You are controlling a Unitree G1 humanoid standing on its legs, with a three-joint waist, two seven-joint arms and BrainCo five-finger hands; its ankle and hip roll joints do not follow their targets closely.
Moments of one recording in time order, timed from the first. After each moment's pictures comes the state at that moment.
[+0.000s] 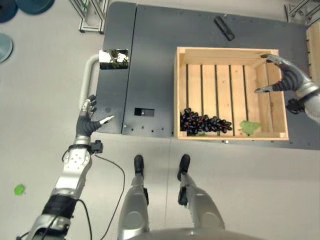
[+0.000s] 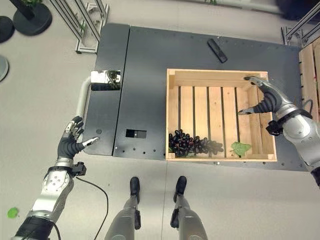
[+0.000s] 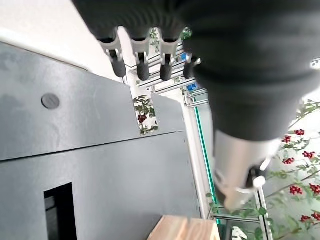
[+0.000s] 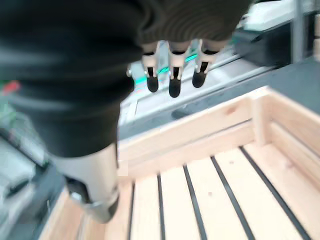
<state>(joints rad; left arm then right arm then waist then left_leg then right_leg) -0.18 0.56 -0.06 0.24 -0.33 -0.30 0.21 -0.64 -1.19 0.38 0.36 0.01 -0.18 0.00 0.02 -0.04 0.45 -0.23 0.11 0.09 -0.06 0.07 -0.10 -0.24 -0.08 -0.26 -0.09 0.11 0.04</state>
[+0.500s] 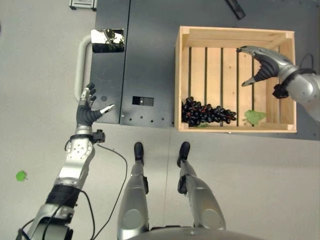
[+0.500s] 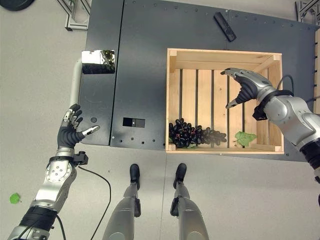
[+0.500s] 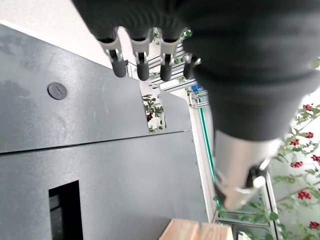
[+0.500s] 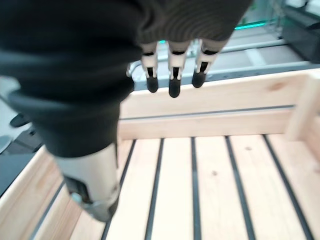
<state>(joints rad) -0.24 0.55 -0.06 0.24 -0.33 -0.29 0.24 -0.99 -1.21 0.72 0.37 -0.11 -0.14 0.05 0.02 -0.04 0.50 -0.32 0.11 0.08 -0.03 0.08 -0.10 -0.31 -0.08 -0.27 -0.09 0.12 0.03</state>
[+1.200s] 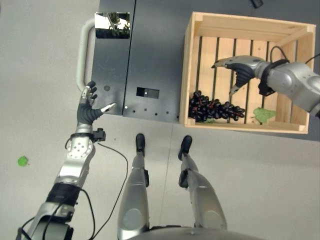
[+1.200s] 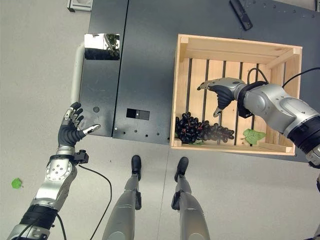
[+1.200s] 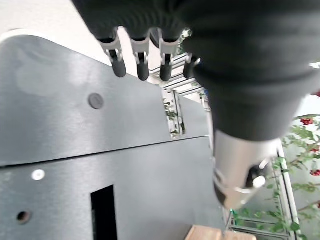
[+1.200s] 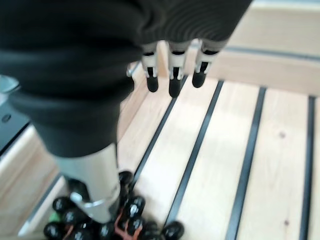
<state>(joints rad) -0.24 0.56 -0.07 0.23 -0.33 -0.29 0.23 -1.22 -1.18 1.03 0.33 -0.15 -0.13 0.25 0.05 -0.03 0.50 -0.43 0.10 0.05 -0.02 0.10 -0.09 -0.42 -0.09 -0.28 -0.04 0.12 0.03</state>
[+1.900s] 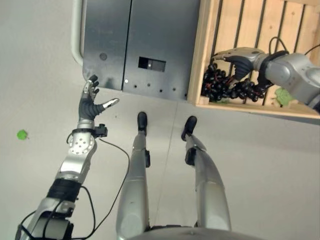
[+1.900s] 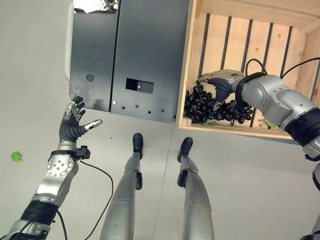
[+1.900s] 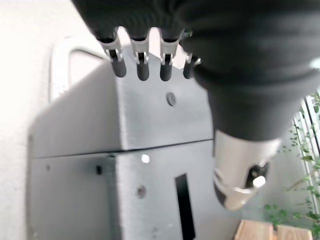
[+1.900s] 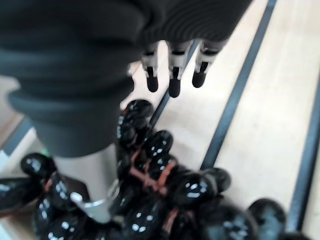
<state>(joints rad) -0.28 0.58 -0.09 0.21 -0.33 -0.29 0.26 -1.30 -1.16 1.03 0.36 -0.19 -0.12 0.25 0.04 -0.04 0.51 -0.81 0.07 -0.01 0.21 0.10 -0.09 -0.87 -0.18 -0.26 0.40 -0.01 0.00</state>
